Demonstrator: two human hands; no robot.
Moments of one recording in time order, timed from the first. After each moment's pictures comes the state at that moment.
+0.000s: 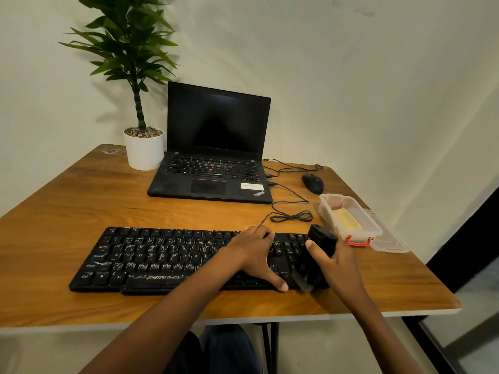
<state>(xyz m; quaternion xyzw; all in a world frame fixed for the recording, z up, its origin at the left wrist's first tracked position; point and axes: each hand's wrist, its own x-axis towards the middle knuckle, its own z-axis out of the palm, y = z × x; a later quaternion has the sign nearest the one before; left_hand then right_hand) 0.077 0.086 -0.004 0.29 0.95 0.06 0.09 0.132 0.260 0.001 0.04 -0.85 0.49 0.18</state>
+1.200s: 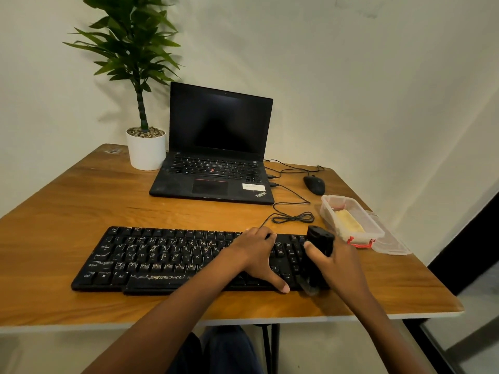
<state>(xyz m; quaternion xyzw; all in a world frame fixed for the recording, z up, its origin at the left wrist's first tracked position) 0.080 0.086 -0.003 0.29 0.95 0.07 0.09 0.129 0.258 0.006 0.03 -0.91 0.37 0.17</state>
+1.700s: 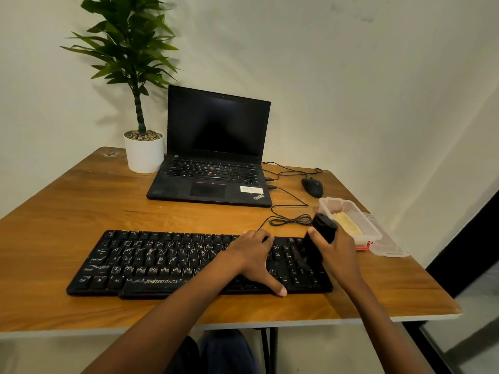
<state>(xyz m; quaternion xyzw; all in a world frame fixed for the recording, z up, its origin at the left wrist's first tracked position) 0.079 0.085 -0.003 0.29 0.95 0.07 0.10 0.093 0.273 -0.001 -0.01 -0.88 0.43 0.19</state>
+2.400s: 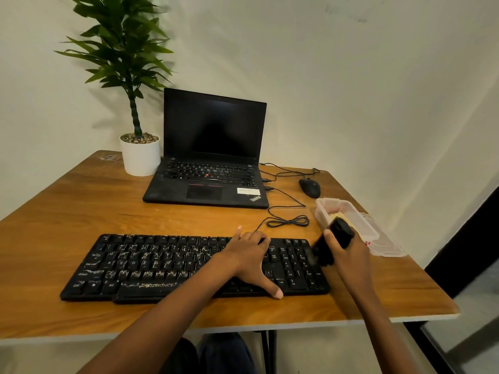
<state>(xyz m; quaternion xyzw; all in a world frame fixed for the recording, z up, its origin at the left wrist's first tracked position) 0.074 0.087 -0.008 0.29 0.95 0.03 0.10 0.104 0.293 -0.002 -0.05 -0.85 0.46 0.25</state>
